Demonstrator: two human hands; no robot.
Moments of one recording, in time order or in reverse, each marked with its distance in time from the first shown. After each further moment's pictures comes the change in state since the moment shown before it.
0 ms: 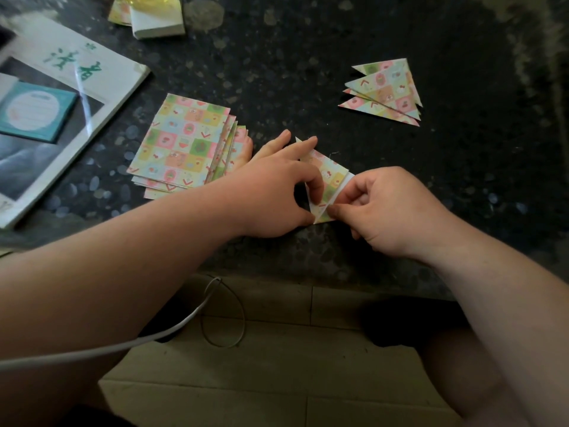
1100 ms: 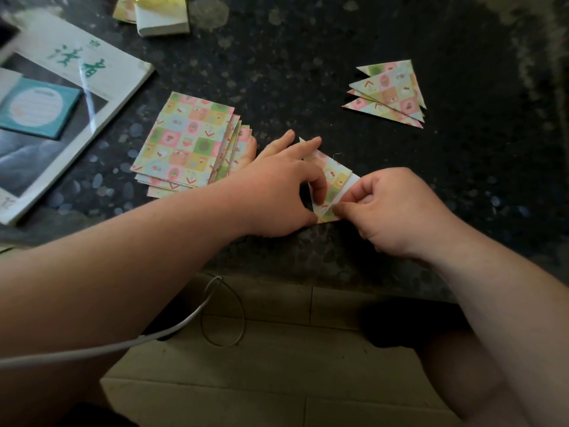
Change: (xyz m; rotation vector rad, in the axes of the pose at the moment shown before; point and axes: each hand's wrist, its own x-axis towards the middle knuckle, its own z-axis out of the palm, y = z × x) left_hand 0.000 0.001 -0.002 0.006 -0.018 -0.006; right_hand -0.001 -0.005 0.000 -0.013 0.045 0.057
